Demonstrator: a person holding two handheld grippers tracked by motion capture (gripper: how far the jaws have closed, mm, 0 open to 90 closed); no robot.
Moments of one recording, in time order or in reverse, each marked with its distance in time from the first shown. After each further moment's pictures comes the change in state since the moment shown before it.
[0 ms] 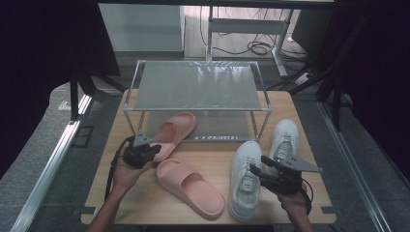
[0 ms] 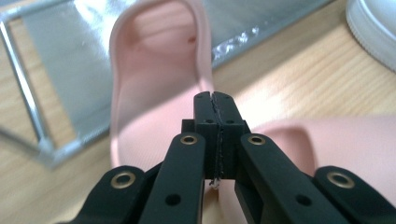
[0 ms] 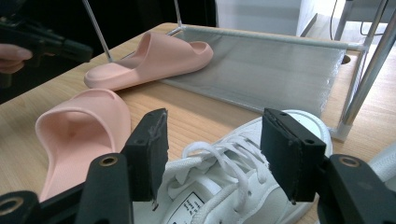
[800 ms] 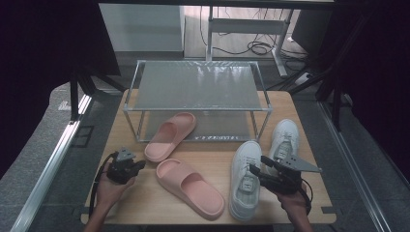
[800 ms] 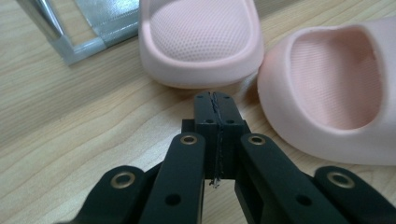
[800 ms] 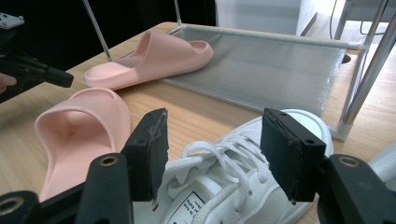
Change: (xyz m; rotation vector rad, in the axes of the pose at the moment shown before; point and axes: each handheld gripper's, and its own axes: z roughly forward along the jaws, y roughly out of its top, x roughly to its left) left arm 0.020 -0.059 -0.011 0.086 0.013 -0.078; right arm 0.000 0.000 0.001 0.003 -0.001 -0.001
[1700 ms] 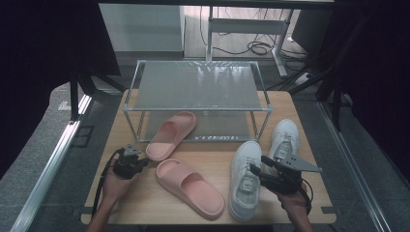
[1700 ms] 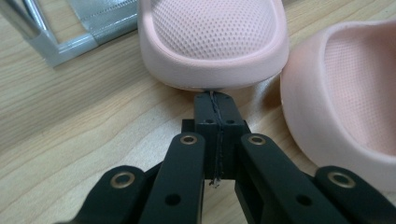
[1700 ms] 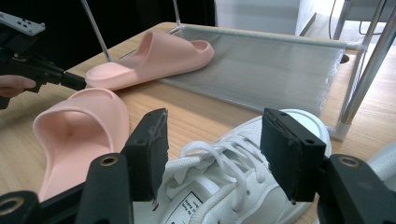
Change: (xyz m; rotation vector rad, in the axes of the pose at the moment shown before) left arm 0.005 0.009 0.026 0.043 -0.003 0.005; right arm -0.001 0.000 0.000 0.000 -0.003 0.002
